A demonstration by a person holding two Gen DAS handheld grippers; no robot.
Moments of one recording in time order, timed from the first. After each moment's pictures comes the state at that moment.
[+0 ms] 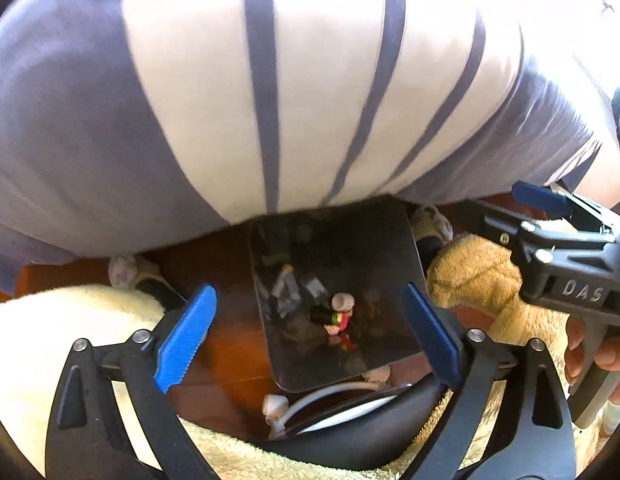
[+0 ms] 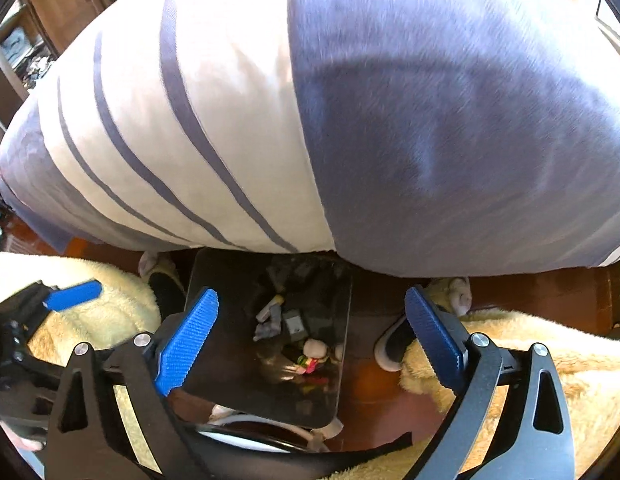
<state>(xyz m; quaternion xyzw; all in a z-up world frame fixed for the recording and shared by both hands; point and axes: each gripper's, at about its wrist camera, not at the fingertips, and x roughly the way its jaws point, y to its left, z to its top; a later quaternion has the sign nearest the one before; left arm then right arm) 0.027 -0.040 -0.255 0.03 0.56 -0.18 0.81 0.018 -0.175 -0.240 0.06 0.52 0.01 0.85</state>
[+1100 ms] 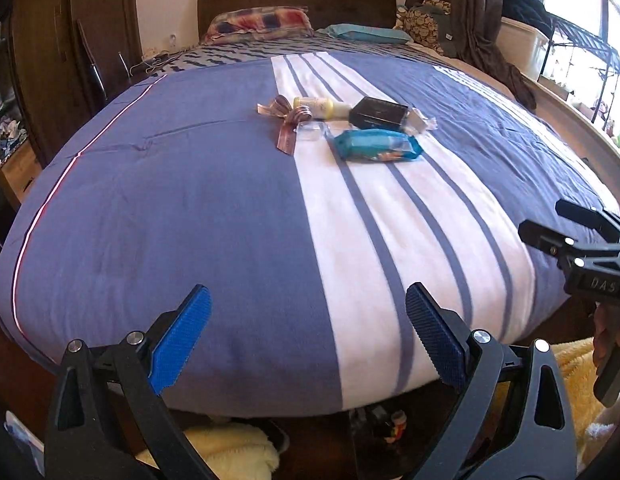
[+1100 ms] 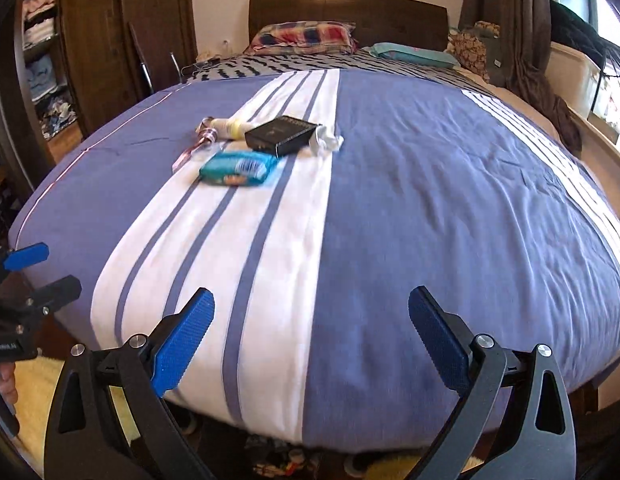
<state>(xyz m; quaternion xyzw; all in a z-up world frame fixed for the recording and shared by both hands) 0.132 0.013 -0.093 0.05 0.40 -0.12 0.91 0.111 -0.180 -0.091 0.01 0.38 0.01 0.93</state>
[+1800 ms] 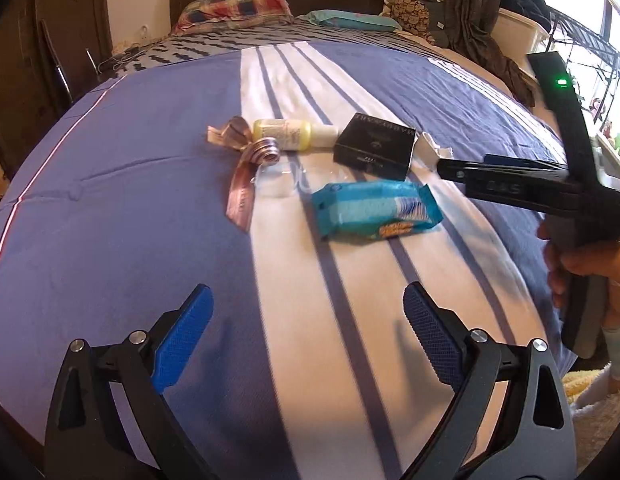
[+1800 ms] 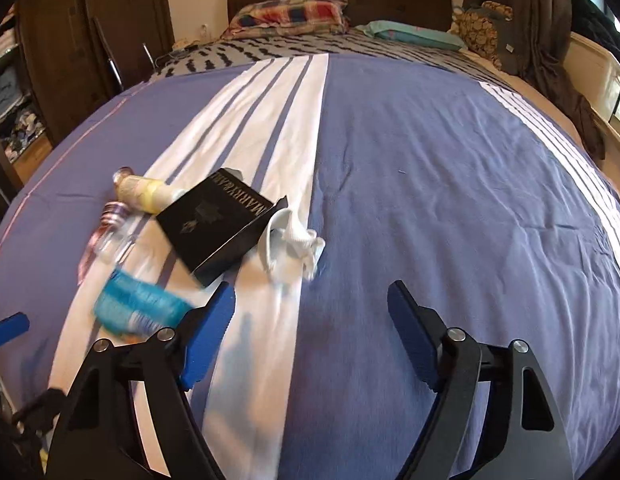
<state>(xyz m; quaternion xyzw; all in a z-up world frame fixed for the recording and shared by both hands) 0.241 -0.034 -0.100 0.05 0.43 -0.16 0.89 0.300 -0.209 -0.105 0.02 0.42 -0.01 0.90</state>
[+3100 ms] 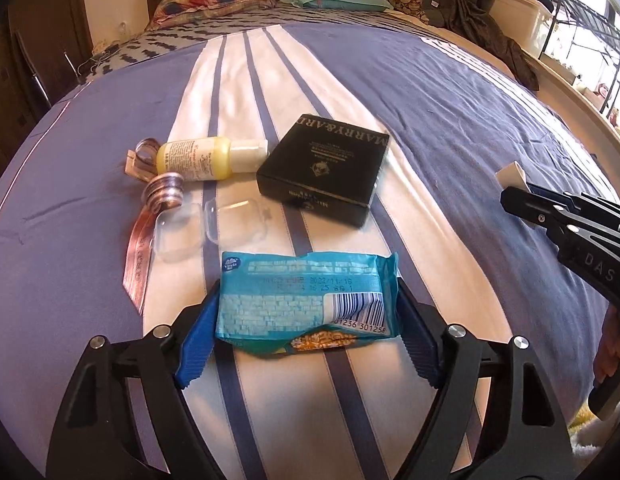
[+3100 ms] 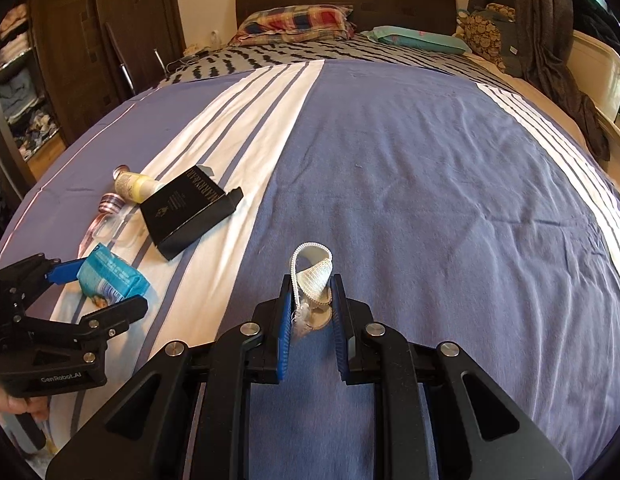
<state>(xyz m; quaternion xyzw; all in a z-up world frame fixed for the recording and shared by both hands) 0.289 -0.108 -0.119 0.07 0.45 -0.16 0.87 0.260 -0.259 -0.096 0.03 0.41 0.03 0.91</state>
